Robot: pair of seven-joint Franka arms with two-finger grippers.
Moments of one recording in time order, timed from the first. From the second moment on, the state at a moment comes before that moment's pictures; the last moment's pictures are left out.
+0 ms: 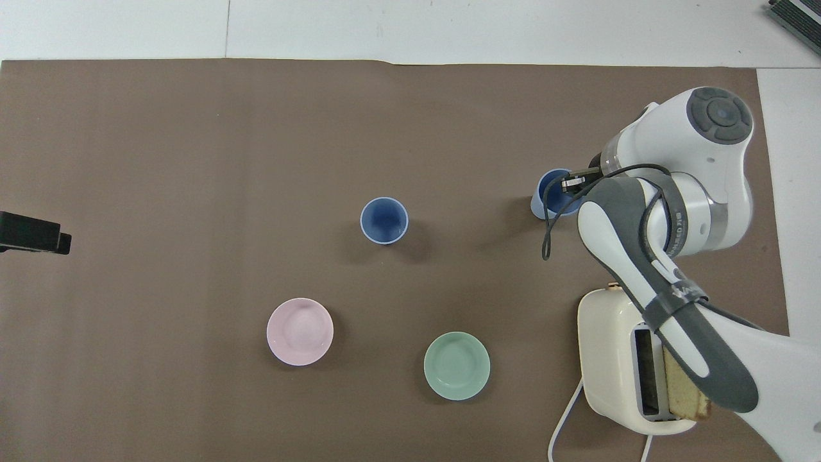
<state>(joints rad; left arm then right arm) -0.03 -0.09 -0.03 -1.52 -0.04 1.41 0.04 0.05 0.33 0.09 -1.72 0.00 2.07 0.07</state>
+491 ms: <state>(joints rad) -0.03 -0.09 -0.03 -1.53 -0.04 1.41 0.04 0.18 0.32 0.12 -1.50 0.00 1.92 0.36</state>
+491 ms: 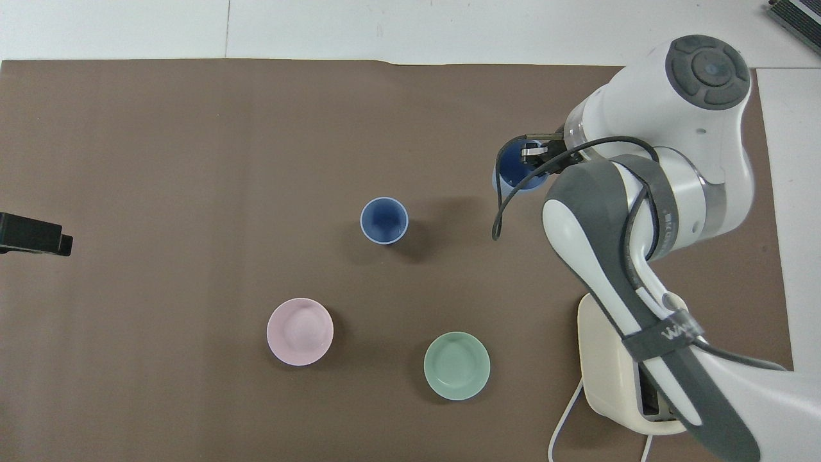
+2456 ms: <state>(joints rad) -0.03 -0.09 -0.02 -1.53 -0.04 1.41 0.04 0.36 0.39 0.20 -1.48 0.08 1.99 0.61</state>
